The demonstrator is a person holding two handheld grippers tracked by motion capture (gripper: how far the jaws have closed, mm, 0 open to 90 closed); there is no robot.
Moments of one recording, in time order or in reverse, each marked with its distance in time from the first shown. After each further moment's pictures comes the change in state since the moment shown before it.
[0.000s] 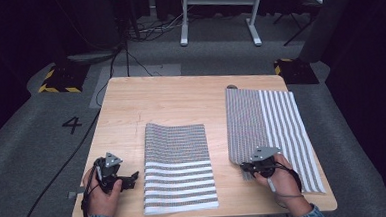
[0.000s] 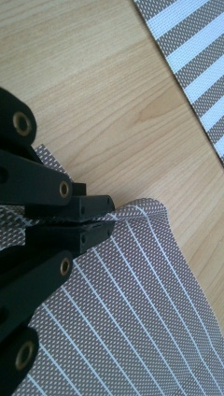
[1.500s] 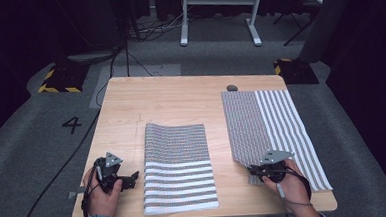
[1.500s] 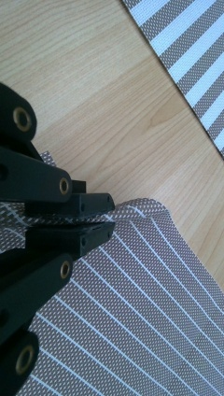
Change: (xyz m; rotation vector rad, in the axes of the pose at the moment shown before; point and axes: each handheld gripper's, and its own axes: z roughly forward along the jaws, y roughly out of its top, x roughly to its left) left arm -0.001 0.000 0.001 -0.004 0.004 -0.009; right arm 0.002 -0.017 -0.024 -0.035 -0.021 0.092
